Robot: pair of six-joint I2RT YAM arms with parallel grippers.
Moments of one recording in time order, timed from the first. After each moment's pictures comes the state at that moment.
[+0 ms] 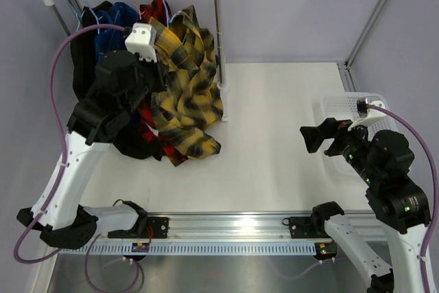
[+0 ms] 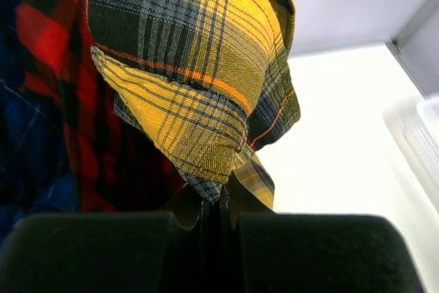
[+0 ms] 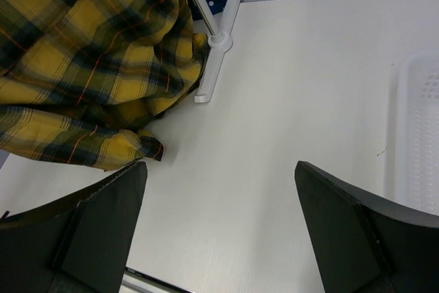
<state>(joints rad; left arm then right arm) -0.55 1.24 1.76 -0.72 -0.26 -0.15 0.28 0.59 1.22 -0.84 -0.07 0.30</state>
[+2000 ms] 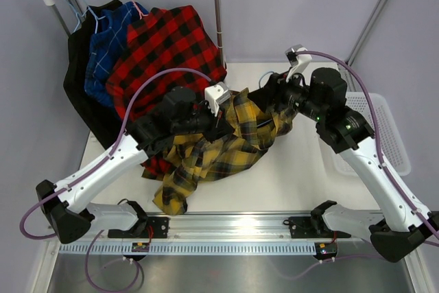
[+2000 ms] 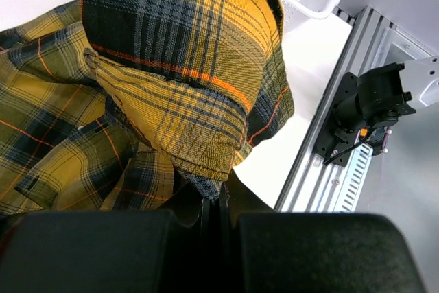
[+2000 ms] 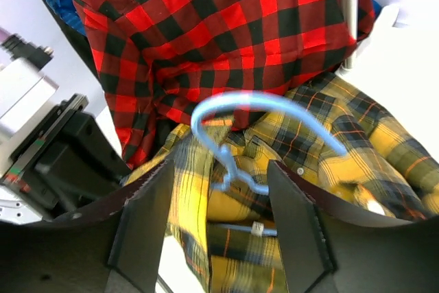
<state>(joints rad) -0.81 1.23 1.26 -0.45 0.35 -0.15 0.53 1.11 1.37 -0.44 -0.25 0.31</state>
